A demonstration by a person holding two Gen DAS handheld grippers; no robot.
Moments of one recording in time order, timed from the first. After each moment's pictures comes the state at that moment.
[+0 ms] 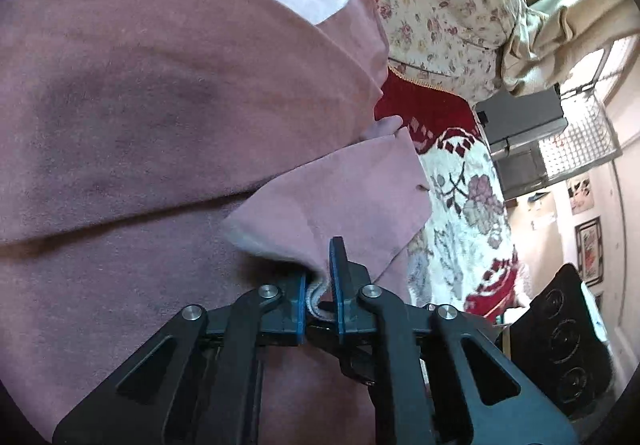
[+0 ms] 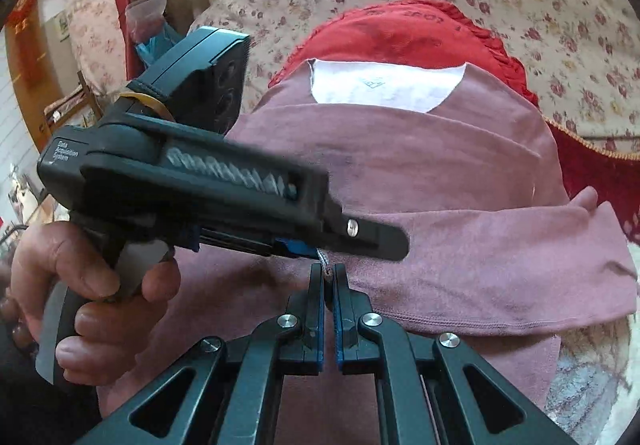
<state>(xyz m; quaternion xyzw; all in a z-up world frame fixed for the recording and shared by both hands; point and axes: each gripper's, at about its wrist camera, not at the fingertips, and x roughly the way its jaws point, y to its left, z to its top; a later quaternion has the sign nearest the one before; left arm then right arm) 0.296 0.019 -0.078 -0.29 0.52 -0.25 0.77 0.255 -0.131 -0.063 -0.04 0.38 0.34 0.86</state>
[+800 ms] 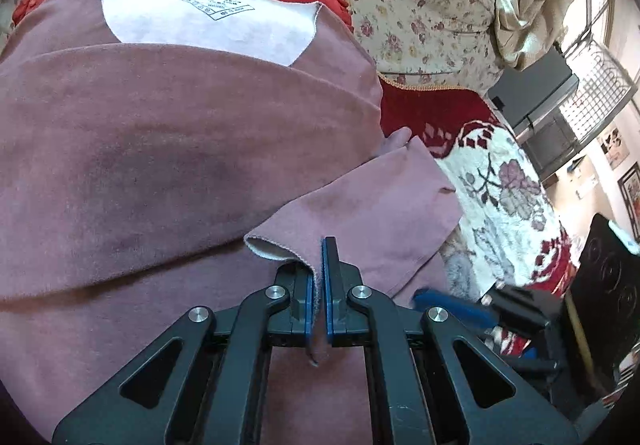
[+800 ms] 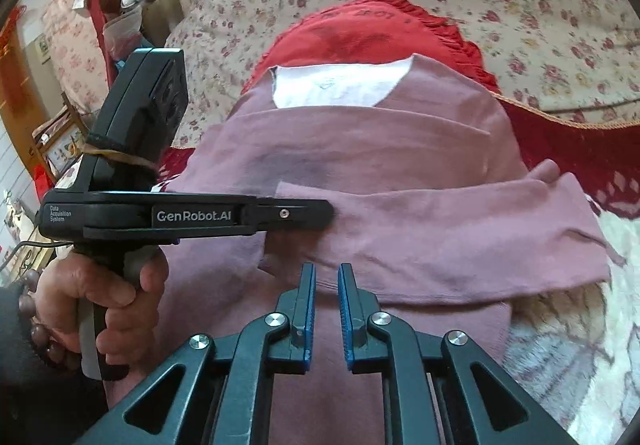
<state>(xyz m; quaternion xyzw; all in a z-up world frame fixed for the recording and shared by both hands) 0.289 0.004 -0.067 -0.18 0.46 -0.22 0.84 0.257 -0.177 -0.053 -0.02 0.40 0.31 0.86</state>
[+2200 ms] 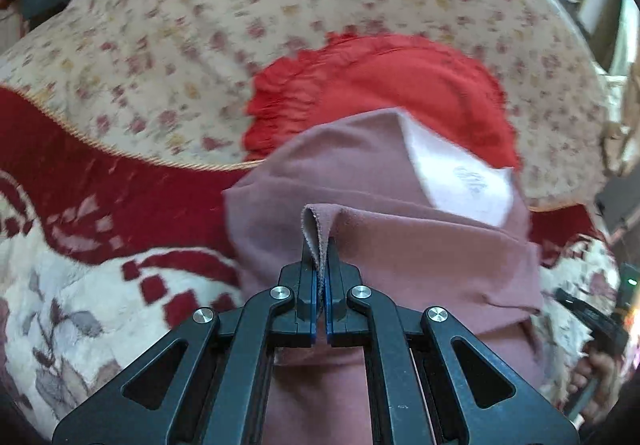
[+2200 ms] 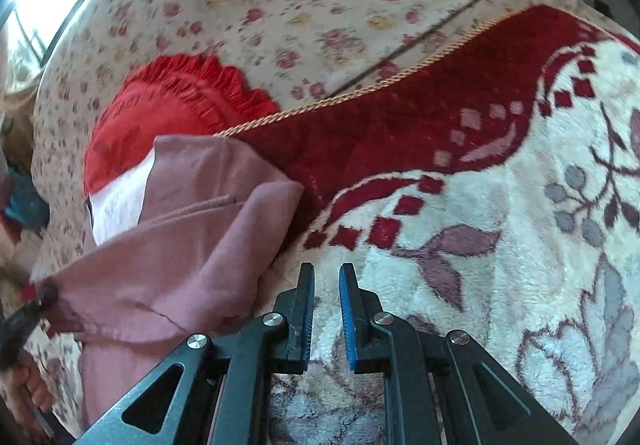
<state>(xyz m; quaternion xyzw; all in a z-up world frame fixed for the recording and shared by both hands) 0.271 0.181 -0.016 -0.19 0.40 0.05 0.90 0.358 -0.291 -0.054 0.12 0.45 0.09 0.88</state>
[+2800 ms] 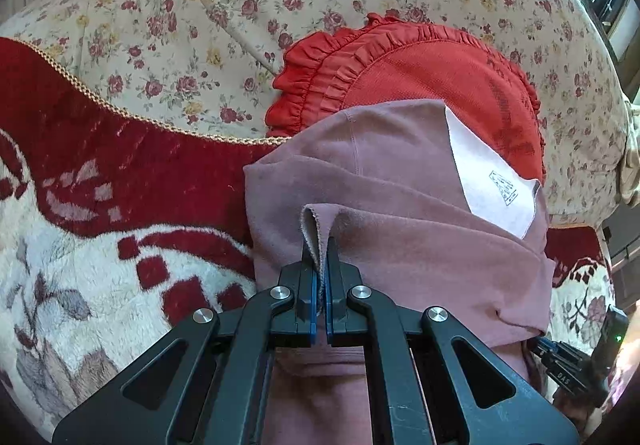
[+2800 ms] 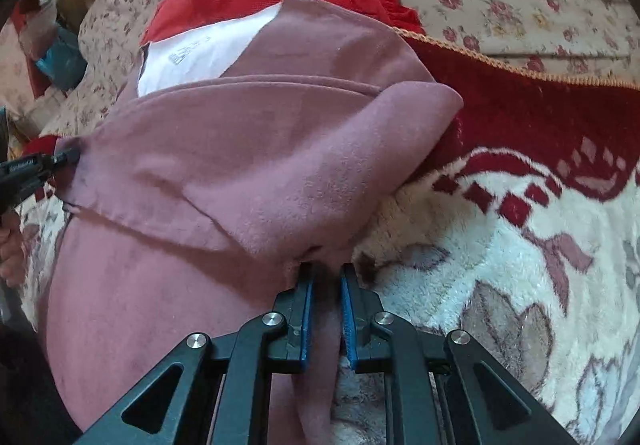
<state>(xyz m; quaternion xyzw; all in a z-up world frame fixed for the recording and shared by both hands) 0.280 0.194 -0.035 -0.24 0.42 0.06 0.87 0.348 -0.211 -0.078 -0.02 0.51 0.21 0.83</state>
